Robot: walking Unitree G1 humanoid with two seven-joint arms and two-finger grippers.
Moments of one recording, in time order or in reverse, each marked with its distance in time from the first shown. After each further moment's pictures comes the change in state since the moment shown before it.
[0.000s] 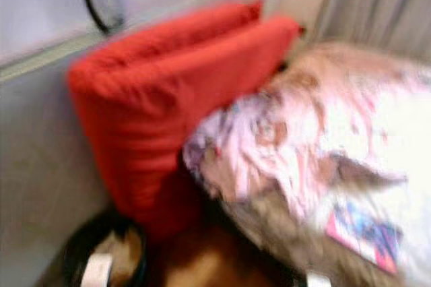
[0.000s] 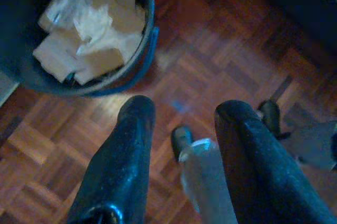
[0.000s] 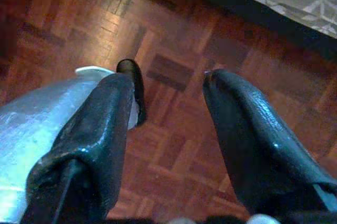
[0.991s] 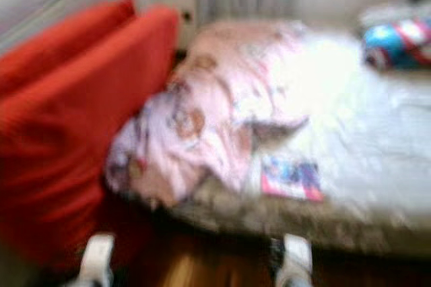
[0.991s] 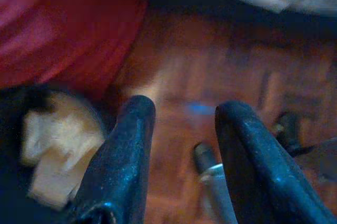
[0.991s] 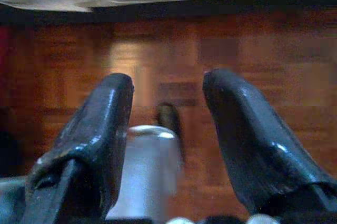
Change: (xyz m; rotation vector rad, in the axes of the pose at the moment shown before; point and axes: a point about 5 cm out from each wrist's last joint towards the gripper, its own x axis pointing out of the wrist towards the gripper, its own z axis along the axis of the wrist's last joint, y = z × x) left arm 0.011 -0.007 0.038 0.030 -0.056 -0.006; right arm 0.009 0.039 0.052 0.000 -0.130 0.081
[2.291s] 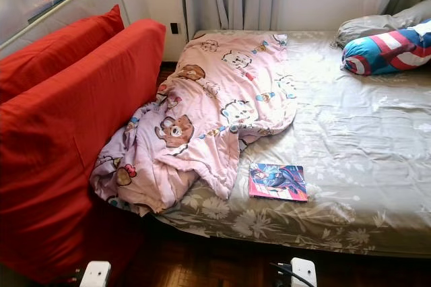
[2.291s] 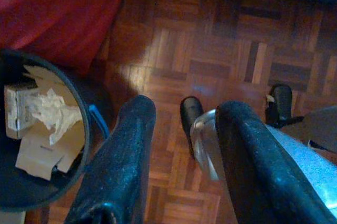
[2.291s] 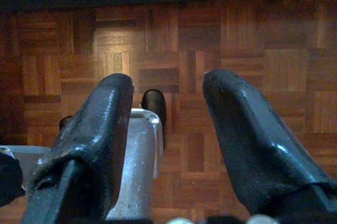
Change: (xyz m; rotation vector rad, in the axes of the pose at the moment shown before) left arm -0.017 0.012 -0.050 -0.007 0.138 0.027; right arm -0.007 -0.011 -0.025 -0.032 0.039 -0.005
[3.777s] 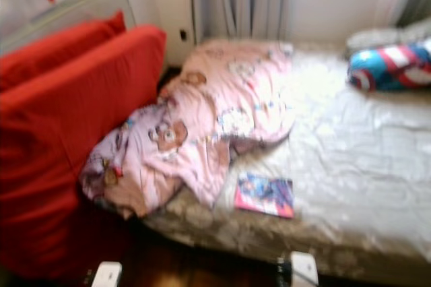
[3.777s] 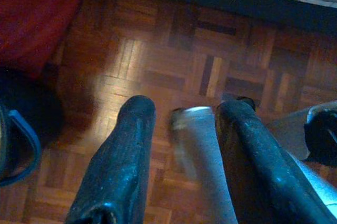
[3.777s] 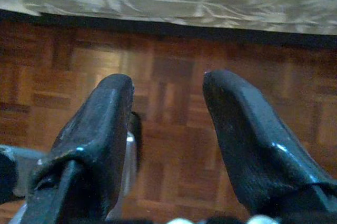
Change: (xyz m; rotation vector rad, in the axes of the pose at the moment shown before) left arm 0.003 -0.018 0.003 0.012 -0.032 -0.044; right arm 0.001 -0.001 0.009 -0.056 -0.017 0.029
